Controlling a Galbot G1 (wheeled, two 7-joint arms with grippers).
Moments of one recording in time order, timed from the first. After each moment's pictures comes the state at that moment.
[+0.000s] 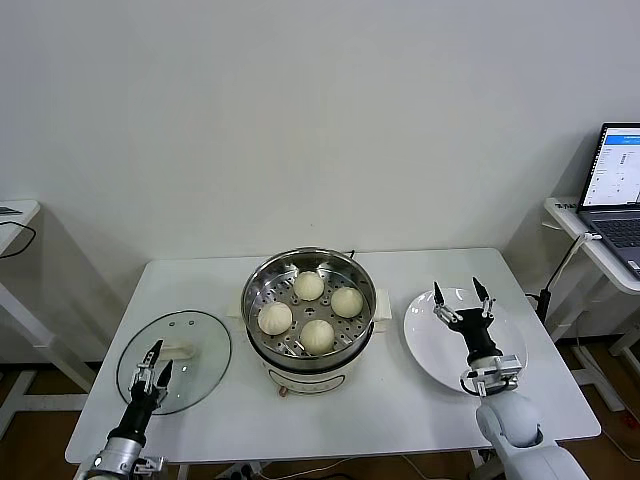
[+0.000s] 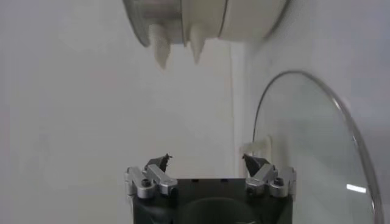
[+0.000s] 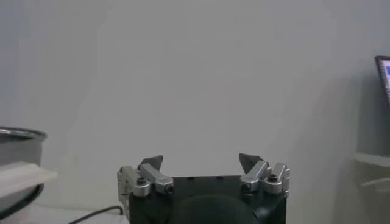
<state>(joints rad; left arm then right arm) 1.45 -1.27 -0.71 -1.55 1.34 -0.22 -0.36 -1.16 1.06 0.37 1.53 0.39 0.34 0.09</state>
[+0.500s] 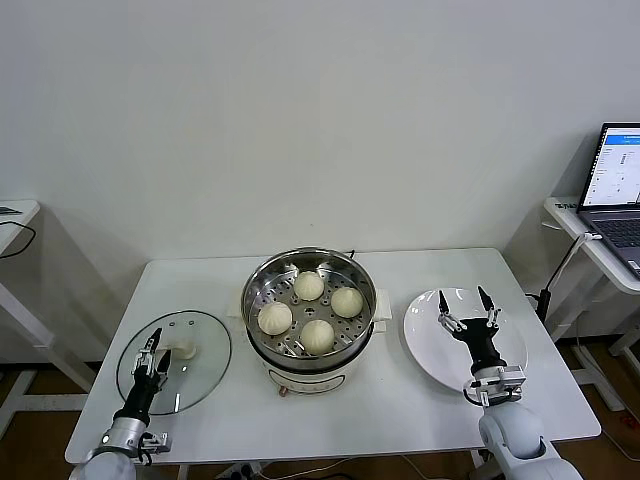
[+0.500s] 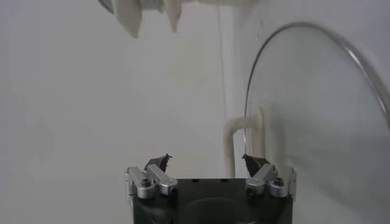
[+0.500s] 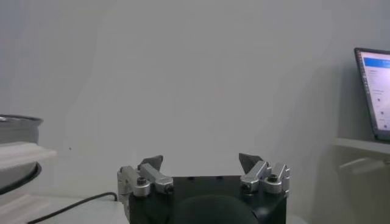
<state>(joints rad) 1.32 -1.28 -0.70 -1.41 1.36 -0.20 -0.36 -1.20 1.08 0.40 1.54 0.37 0.35 0.10</state>
